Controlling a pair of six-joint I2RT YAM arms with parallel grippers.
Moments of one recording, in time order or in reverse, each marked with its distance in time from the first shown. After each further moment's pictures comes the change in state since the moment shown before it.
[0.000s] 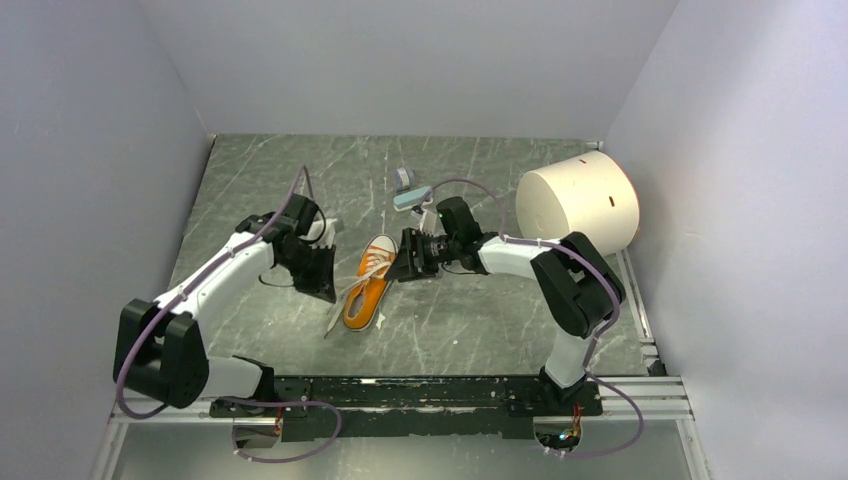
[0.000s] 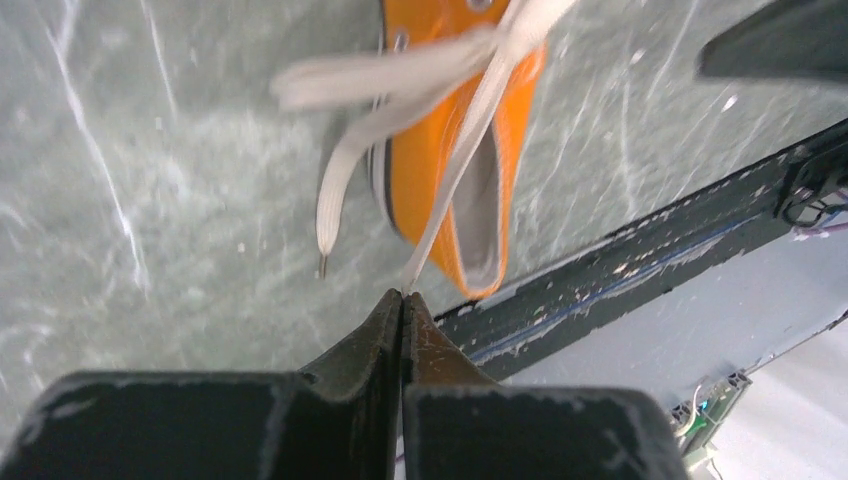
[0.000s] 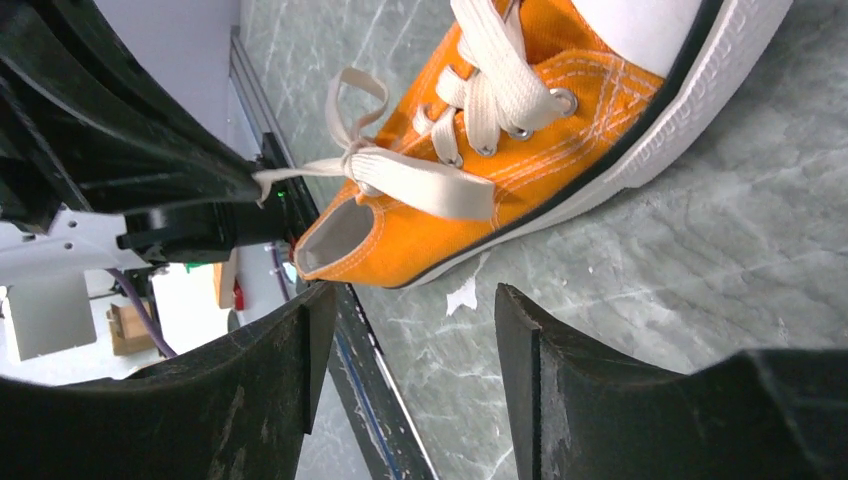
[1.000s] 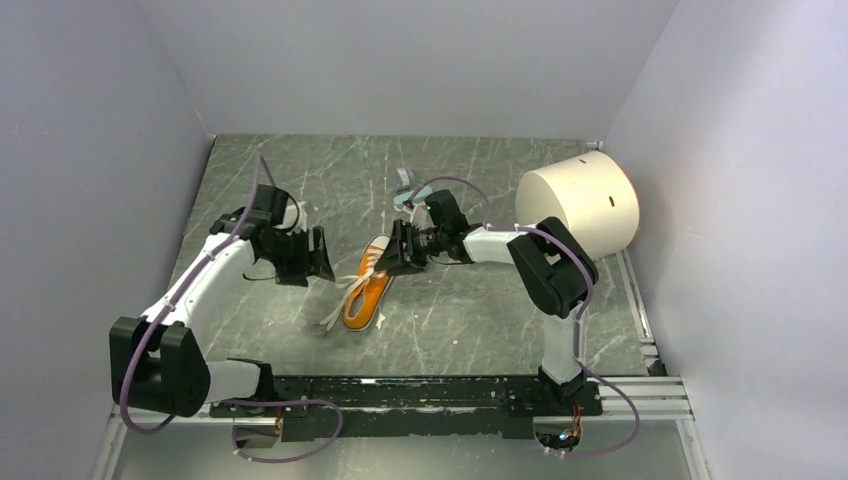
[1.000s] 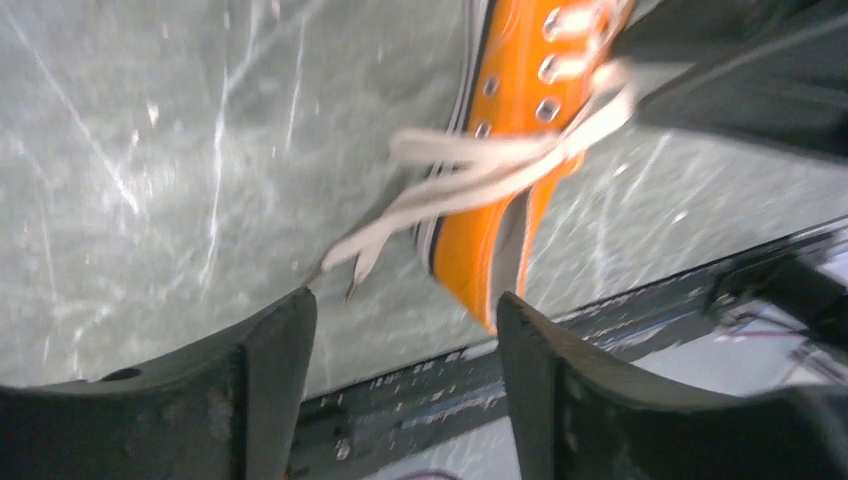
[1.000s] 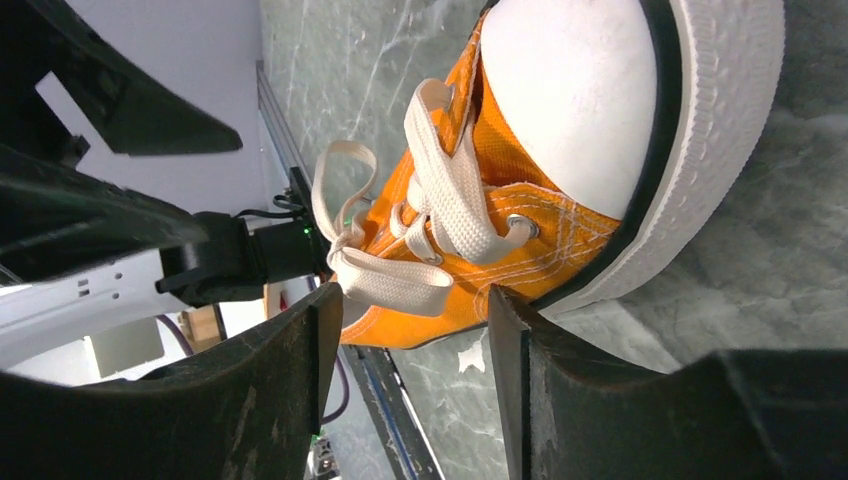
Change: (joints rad) left arm 0.124 -0.061 0.002 -0.018 -0.068 -0.104; right arm 0.000 0.184 0.150 0.042 -0.043 0.129
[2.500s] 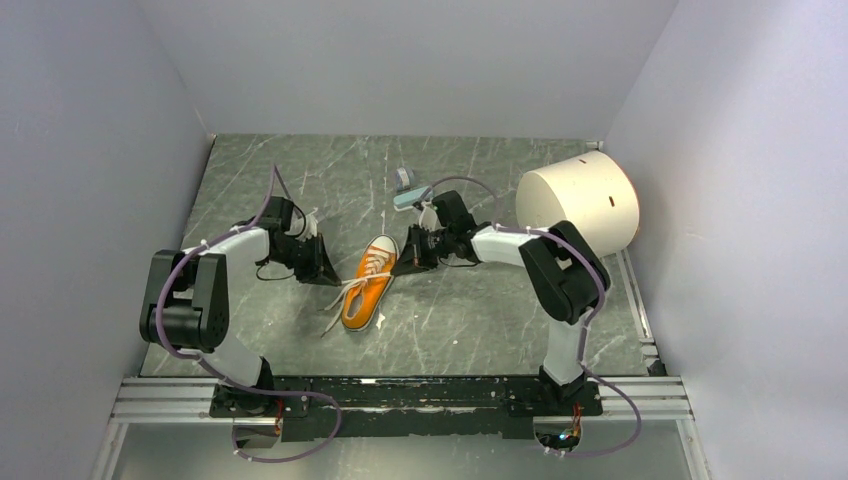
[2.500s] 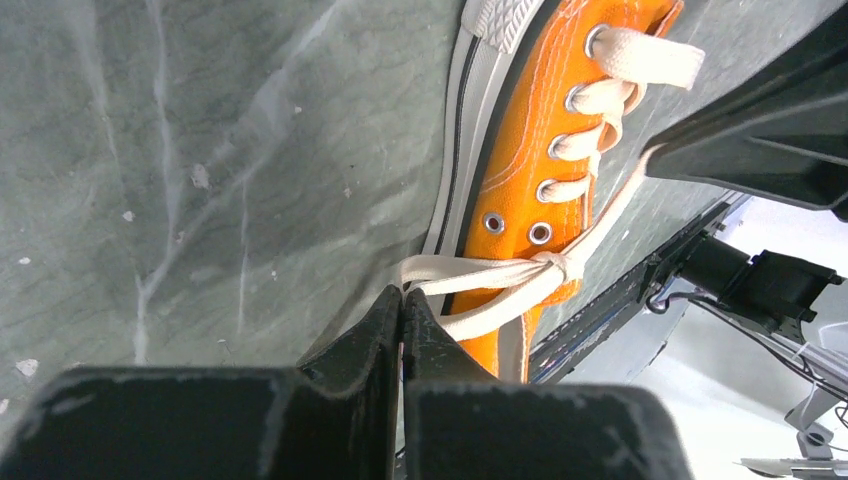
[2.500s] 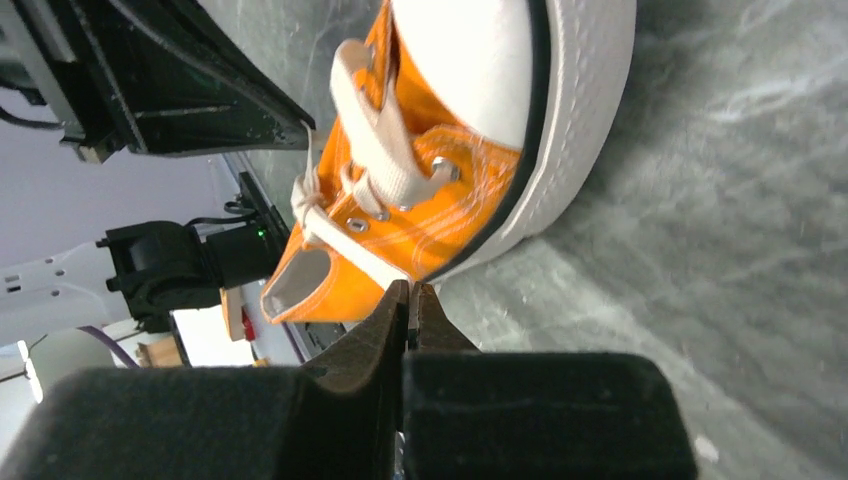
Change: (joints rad) left arm 0.134 0.307 -0.128 0.418 0.335 0.053; right arm -0.029 -0.035 -0.003 -0.154 0.074 -0.090
